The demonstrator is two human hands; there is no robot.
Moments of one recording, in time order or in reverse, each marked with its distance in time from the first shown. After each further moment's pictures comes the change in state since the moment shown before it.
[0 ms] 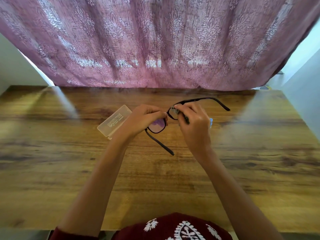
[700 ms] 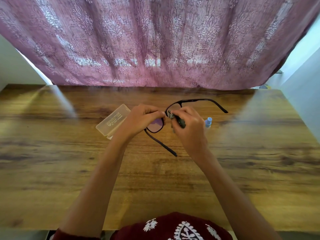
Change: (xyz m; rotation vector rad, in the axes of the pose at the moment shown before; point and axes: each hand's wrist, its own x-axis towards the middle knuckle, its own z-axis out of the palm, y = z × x) left_hand 0.002 -0.007 0.000 0.066 0.059 0.000; right_hand -0.006 -0.005 0.002 0.061 -0.121 0.036
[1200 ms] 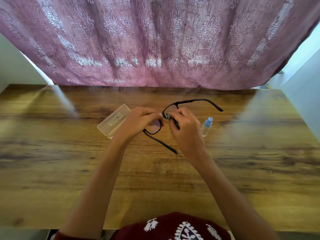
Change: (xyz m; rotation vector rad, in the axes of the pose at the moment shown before) left_hand -0.007 -0.005 0.001 -0.093 0.031 -0.011; right_hand -0.003 -0.005 0.010 -0.090 -0.048 -0.030
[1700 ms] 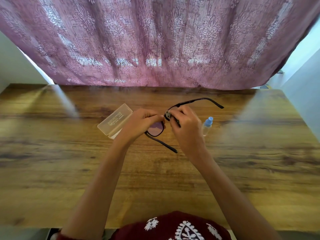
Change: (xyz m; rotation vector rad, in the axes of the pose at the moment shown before) left_hand -0.002 -0.004 0.004 0.019 -0.001 -0.022; right_hand 0.002 -0.002 -0.002 0.000 0.021 0.006
